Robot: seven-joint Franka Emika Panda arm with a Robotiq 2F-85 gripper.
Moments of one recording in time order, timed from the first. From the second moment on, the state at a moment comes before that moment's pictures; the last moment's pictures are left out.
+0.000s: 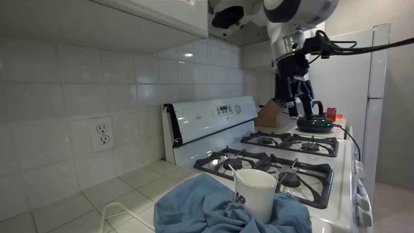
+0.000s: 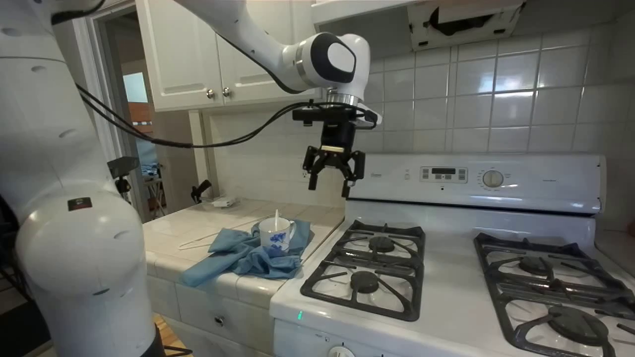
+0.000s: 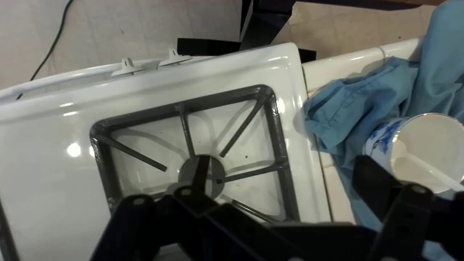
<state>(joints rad) -0.06 -0.17 -0.12 -2.16 -0.05 1.71 -0.24</state>
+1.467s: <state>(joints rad) 0.15 -0.05 0.14 -2.18 -0.05 1.83 -0.44</state>
